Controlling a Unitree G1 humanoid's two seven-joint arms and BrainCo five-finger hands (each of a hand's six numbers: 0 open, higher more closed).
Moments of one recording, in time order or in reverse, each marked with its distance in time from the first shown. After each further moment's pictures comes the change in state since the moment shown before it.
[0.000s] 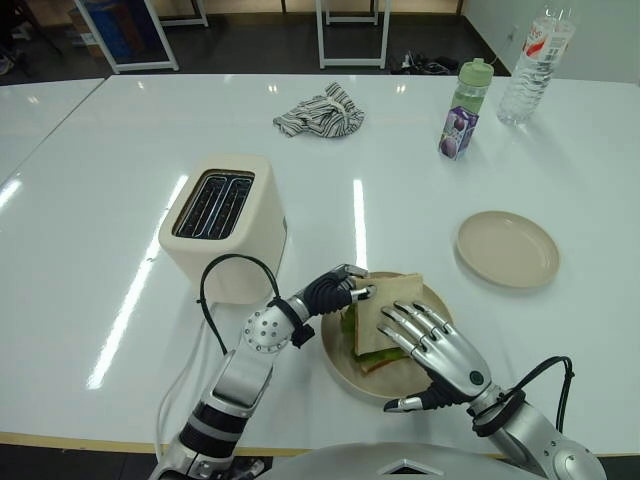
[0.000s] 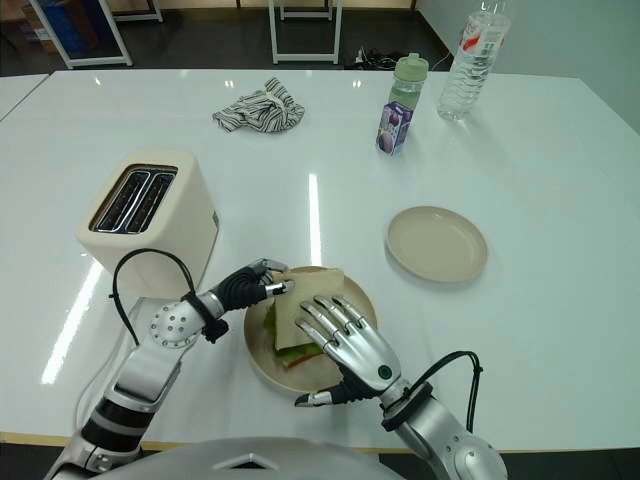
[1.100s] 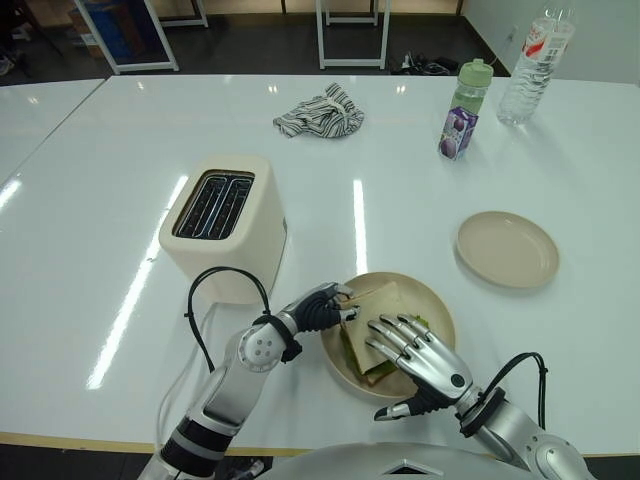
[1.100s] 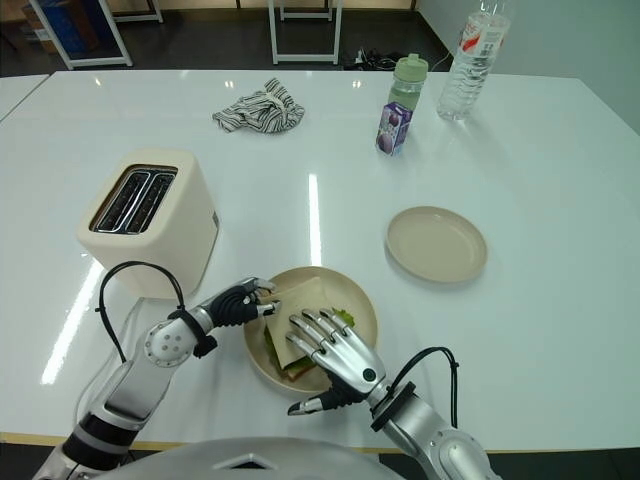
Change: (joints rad) left arm 0.058 0.098 -0.066 0.020 0.251 -0.074 0.066; right arm -0.070 -0.046 0.141 0.081 0.003 0.080 0.076
